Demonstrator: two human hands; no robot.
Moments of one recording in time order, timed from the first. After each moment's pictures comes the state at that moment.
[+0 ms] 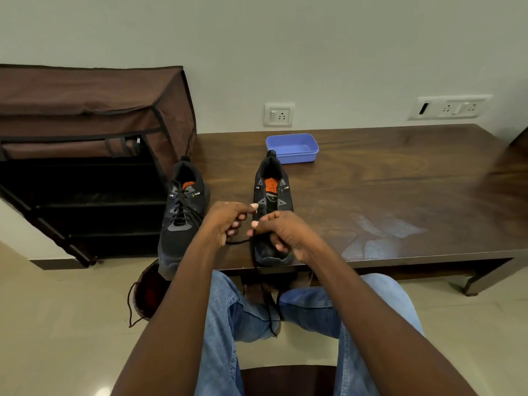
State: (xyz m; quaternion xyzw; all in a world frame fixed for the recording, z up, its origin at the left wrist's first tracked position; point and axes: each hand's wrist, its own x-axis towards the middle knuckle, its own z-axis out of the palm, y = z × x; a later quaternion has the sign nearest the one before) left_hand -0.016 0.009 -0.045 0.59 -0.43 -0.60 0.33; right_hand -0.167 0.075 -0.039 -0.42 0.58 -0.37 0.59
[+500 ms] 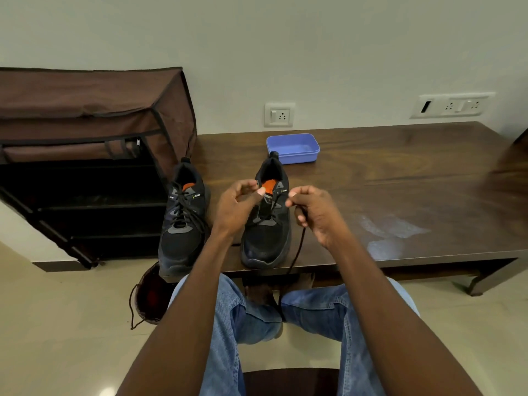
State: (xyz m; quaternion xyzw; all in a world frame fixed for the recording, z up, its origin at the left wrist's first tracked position) left_hand -0.034 0.012 -0.044 0.49 -0.59 -0.45 0.45; right_hand -0.212 0.058 -0.028 -0.36 0.54 -0.54 0.53
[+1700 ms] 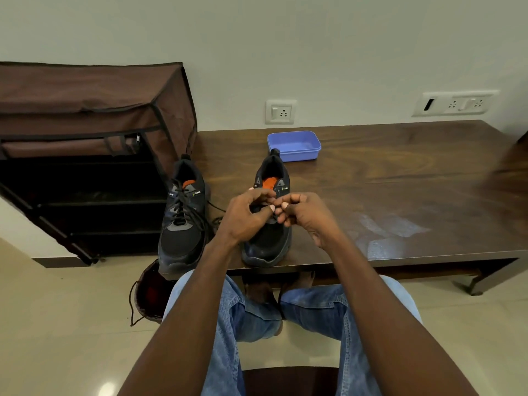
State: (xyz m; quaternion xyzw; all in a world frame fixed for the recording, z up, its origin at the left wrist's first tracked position) left_hand -0.035 0.021 -0.054 0.41 -0.75 -0.35 0.38; right_hand -0.197 0.054 -0.032 -0.44 0.58 -0.45 0.52
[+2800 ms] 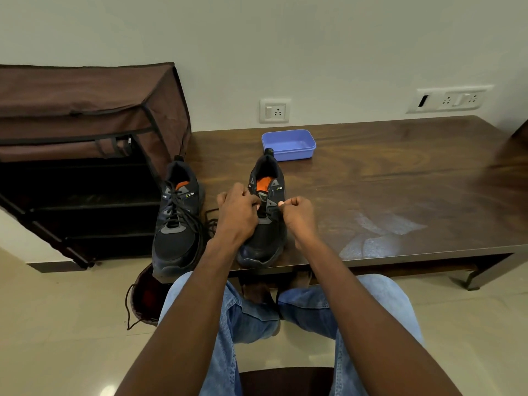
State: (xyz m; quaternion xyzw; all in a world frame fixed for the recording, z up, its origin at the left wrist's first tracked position) left_hand -0.047 0.006 -0.059 0.56 -0.80 -0.09 0.21; right_hand -0.182 0.038 -0.067 -0.31 0.70 -0.50 0.41
